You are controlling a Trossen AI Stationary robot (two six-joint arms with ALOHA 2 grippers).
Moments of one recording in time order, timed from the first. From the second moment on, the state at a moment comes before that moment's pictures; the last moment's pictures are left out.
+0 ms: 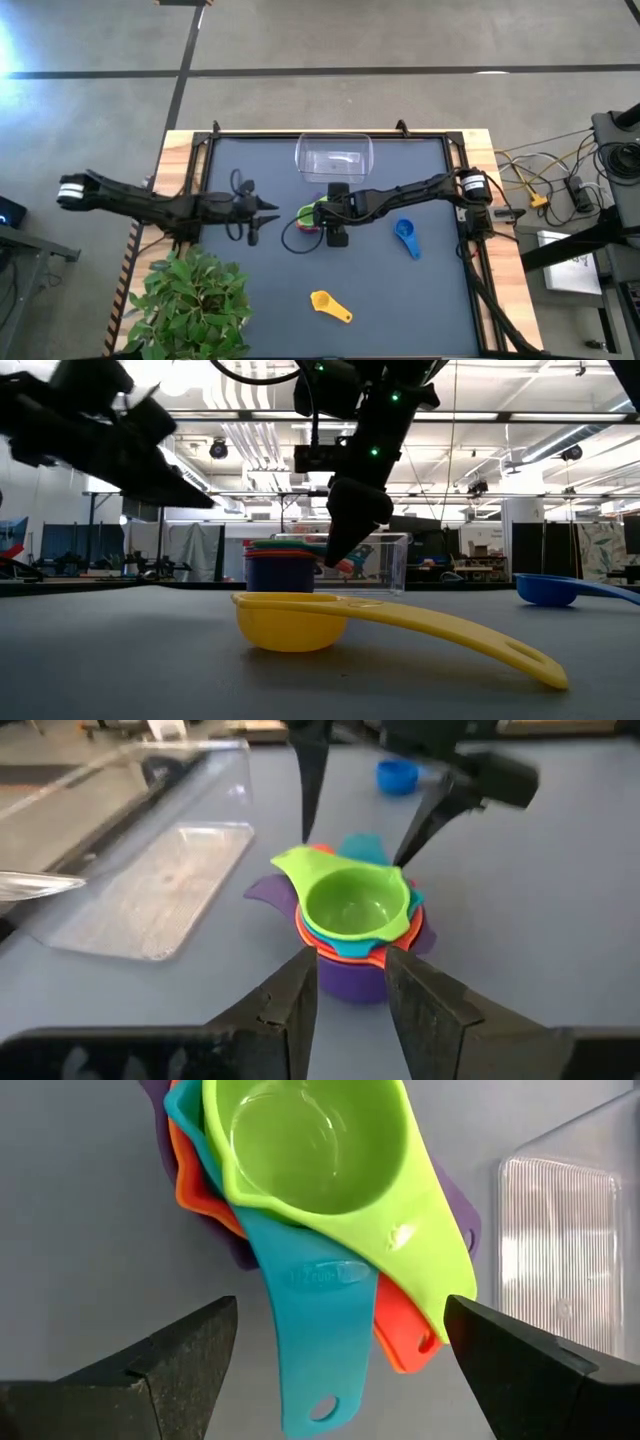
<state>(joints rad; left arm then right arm) -0.01 0.94 0.23 0.32 -0.20 -0.01 0.03 1.97 1.45 -0.60 0.31 -0.08</state>
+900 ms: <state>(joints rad) -0.01 1.70 0.50 0.81 -0.13 0.06 0.03 1.97 1.45 -0.59 0.32 -0.17</state>
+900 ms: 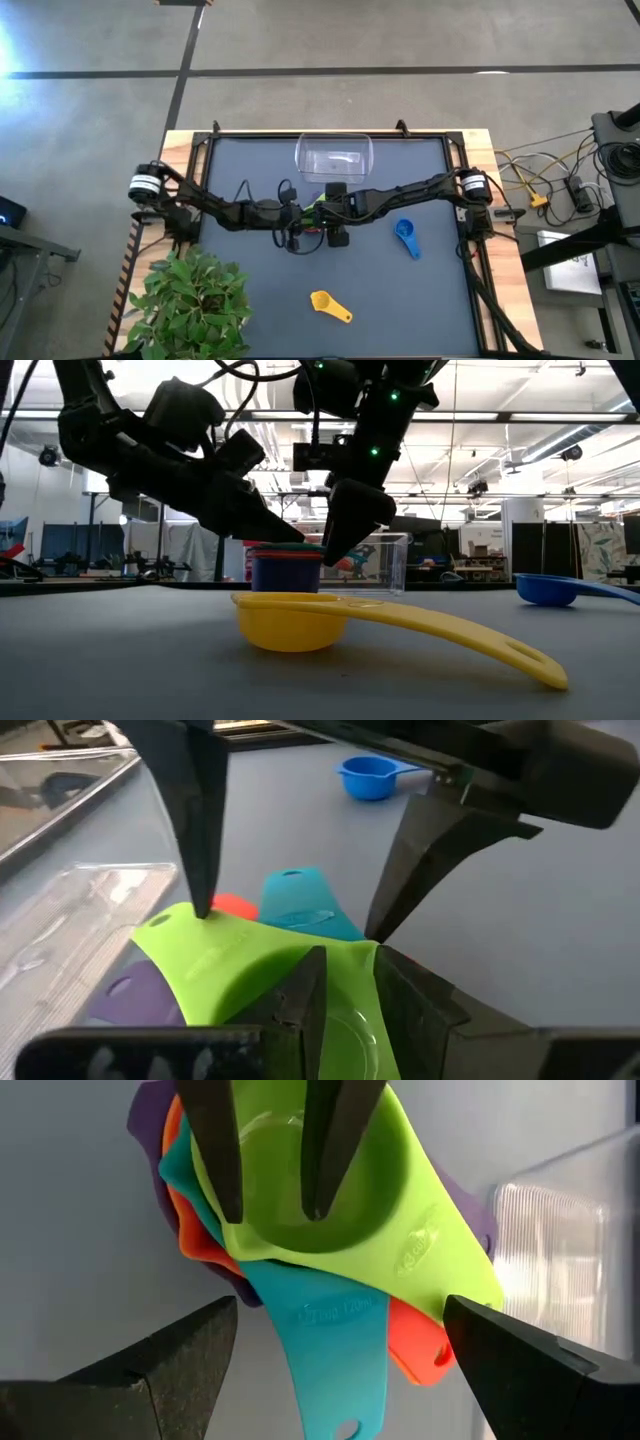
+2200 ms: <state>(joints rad) 0.00 1.28 0.46 0.32 -0.22 0.02 0.02 1.97 1.52 -0.75 0.32 -0.30</state>
